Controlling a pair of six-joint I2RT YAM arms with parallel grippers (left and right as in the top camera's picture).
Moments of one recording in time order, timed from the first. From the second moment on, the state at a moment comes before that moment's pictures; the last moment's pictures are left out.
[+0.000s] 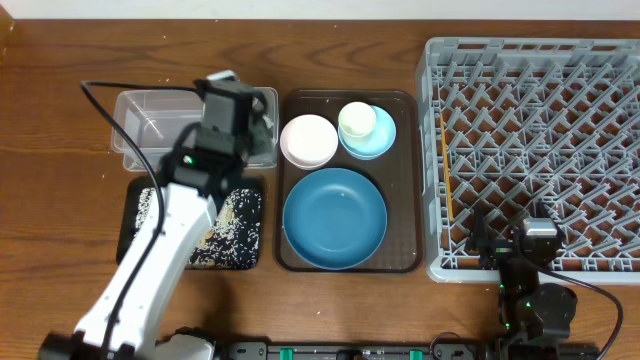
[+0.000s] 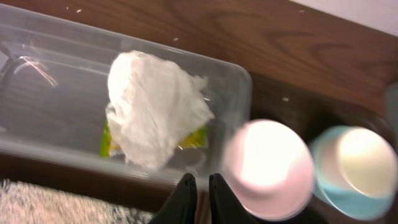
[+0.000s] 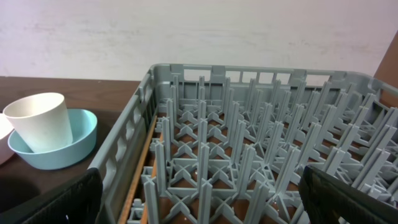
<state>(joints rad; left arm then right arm) -0.25 1.41 1.14 -0.56 -0.17 -0.48 -0.05 0.01 0.01 -0.07 -0.05 -0.02</state>
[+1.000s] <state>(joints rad) -0.06 1.63 1.14 -0.62 0.01 -0.32 -0.05 0.01 0.01 -0.07 -0.05 -0.02</state>
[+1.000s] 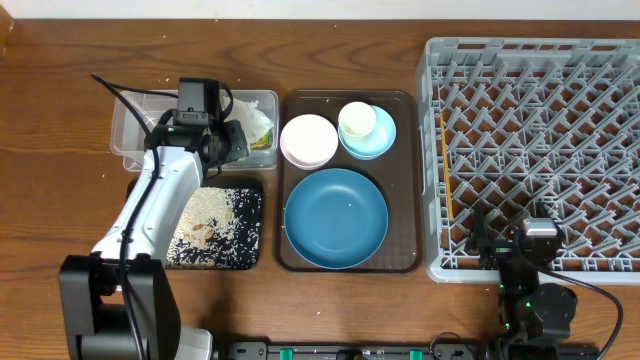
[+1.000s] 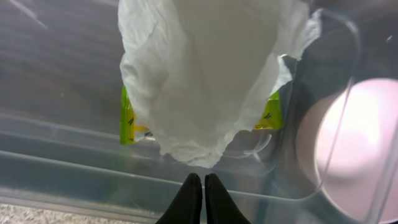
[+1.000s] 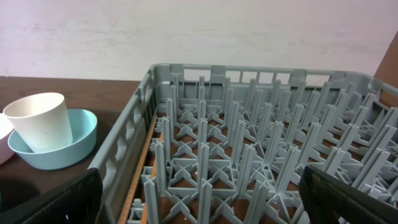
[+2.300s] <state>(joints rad) -0.02 1.69 1.26 -0.61 0.13 -0.33 -0.05 0.01 0.01 -0.07 -0.05 -0.02</state>
